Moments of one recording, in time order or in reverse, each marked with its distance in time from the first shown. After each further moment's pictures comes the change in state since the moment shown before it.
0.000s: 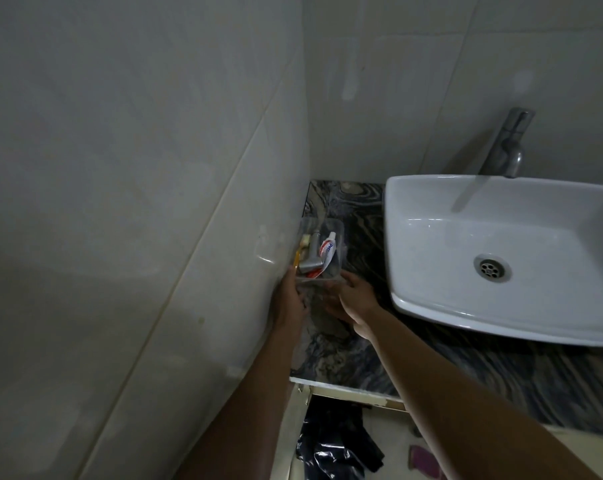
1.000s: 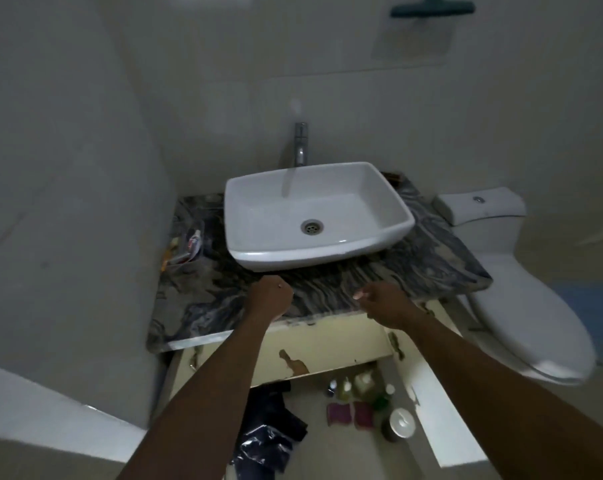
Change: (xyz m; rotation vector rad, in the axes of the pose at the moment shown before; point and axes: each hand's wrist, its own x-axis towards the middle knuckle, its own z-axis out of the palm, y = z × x) left_hand -0.129 -0.116 0.129 1.153 -0.308 0.289; right_hand -0.253 0.030 -0.314 -1.003 0.320 -0.269
